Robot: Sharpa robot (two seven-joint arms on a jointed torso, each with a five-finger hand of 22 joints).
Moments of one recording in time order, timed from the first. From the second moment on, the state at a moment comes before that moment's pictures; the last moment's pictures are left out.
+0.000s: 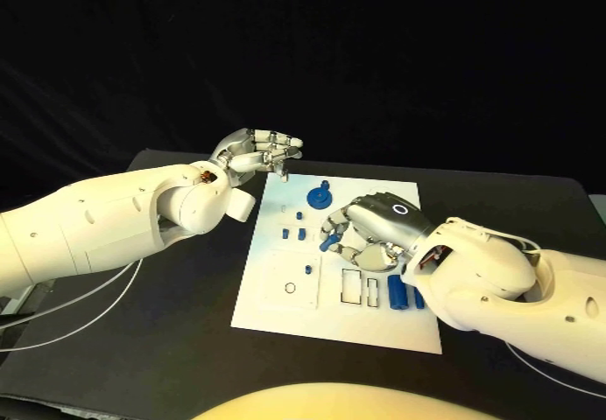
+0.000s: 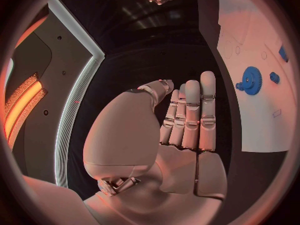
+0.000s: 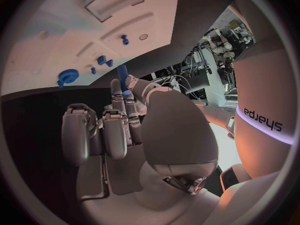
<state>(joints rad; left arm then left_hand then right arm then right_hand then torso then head) 1.22 -0.86 -0.02 1.45 -0.13 -0.19 0.34 1.42 -0.19 0.50 0.10 0.33 0.86 0.19 0.29 0.27 0.99 0.12 0.43 0.15 1.08 0.04 1.11 0.44 0.18 1.06 0.12 0.85 0.62 1.18 -0.80 -0.09 1.88 -1.72 -0.38 -0.19 1.40 -0.13 0.58 0.07 0.05 1.03 0.12 0.31 0.37 1.20 0.08 0.18 0.16 1.47 -0.02 1.46 1.31 0.05 1.47 0.09 1.37 1.31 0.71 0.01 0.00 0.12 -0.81</state>
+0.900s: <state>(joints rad) 1.22 -0.84 -0.02 1.45 -0.13 -0.18 0.34 1.42 -0.19 0.50 0.10 0.33 0.86 0.19 0.29 0.27 0.98 0.13 0.43 0.15 1.08 0.04 1.11 0.44 0.18 1.06 0.12 0.85 0.62 1.08 -0.60 -0.13 1.71 -1.71 -0.38 -0.14 1.40 -0.13 0.59 0.06 0.06 1.03 0.12 0.31 0.37 1.21 0.08 0.17 0.16 1.47 -0.02 1.46 1.31 0.05 1.47 0.09 1.37 1.31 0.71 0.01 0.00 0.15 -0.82</state>
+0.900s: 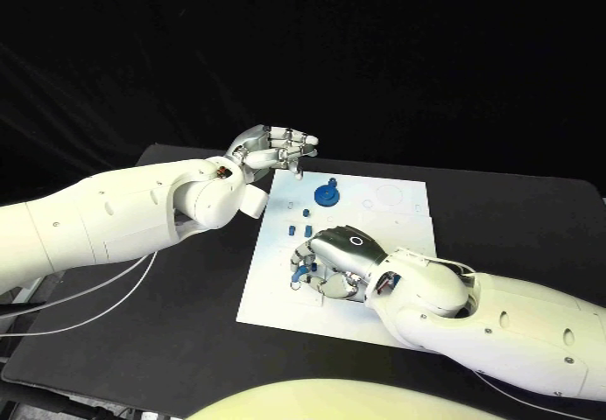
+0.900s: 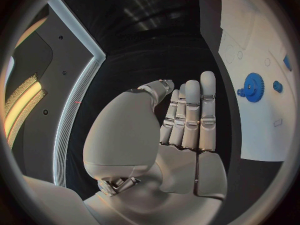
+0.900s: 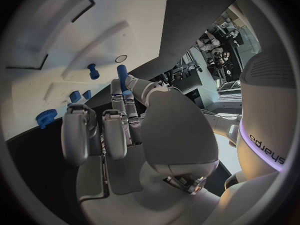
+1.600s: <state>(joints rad) 1.22 -0.84 -0.02 1.45 -0.13 -0.18 0.34 1.42 -0.19 0.50 0.10 0.33 0.86 0.19 0.29 0.27 0.98 0.13 0.44 0.15 1.08 0.04 1.11 0.44 0.18 1.06 0.12 0.85 0.62 1.07 -0.58 -0.14 1.69 -1.73 -0.32 -0.14 1.39 -0.14 0.59 0.06 0.06 1.03 0.12 0.31 0.39 1.21 0.08 0.17 0.16 1.47 -0.02 1.46 1.31 0.05 1.47 0.09 1.36 1.31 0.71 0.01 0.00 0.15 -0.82</state>
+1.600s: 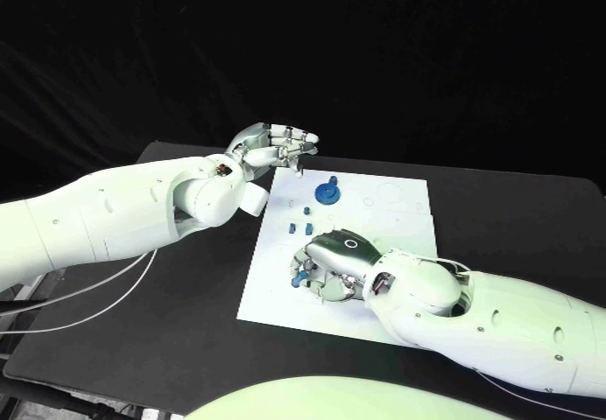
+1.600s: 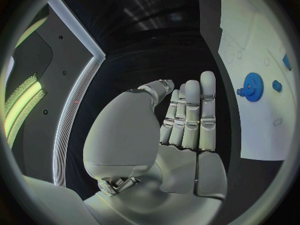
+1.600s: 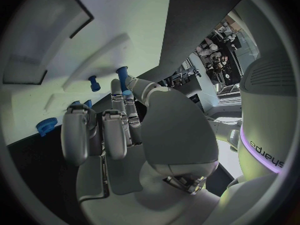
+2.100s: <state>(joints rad) 1.22 -0.84 -0.02 1.45 -0.13 -0.18 0.34 1.42 -0.19 0.50 0.10 0.33 0.86 0.19 0.29 0.27 0.98 0.13 0.44 0.15 1.08 0.04 1.11 0.44 0.18 1.06 0.12 0.85 0.62 1.07 -0.56 -0.14 1.68 -1.76 -0.31 -0.15 1.34 -0.18 0.58 0.06 0.09 0.99 0.15 0.28 0.42 1.20 0.08 0.12 0.16 1.47 -0.01 1.46 1.31 0.05 1.47 0.09 1.34 1.31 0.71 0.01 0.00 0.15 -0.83</state>
